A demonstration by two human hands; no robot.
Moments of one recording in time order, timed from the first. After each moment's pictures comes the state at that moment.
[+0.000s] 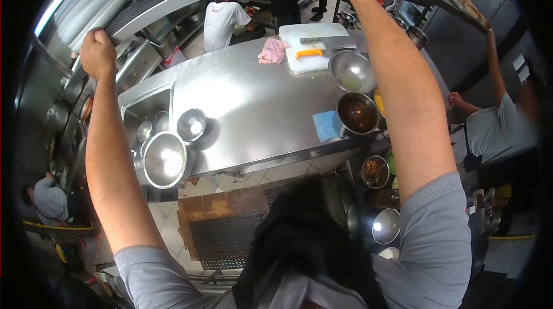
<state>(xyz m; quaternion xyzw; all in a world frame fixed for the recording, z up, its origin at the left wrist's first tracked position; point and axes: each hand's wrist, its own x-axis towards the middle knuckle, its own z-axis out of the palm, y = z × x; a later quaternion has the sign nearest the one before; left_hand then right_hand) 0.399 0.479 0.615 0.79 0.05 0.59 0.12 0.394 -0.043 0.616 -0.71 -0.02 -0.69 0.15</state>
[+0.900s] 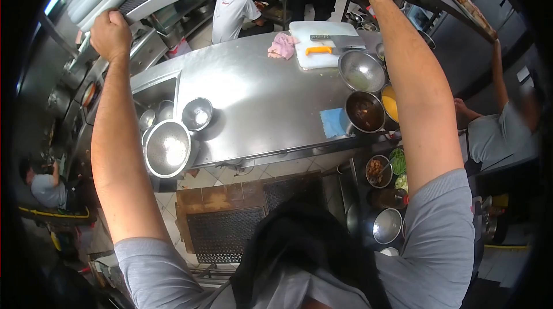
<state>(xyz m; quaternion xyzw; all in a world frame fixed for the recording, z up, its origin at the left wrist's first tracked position) 0.404 0.486 0.606 0.77 0.01 0.63 0.06 0.405 -0.049 0.613 -0.74 0.03 -0.66 0.13</state>
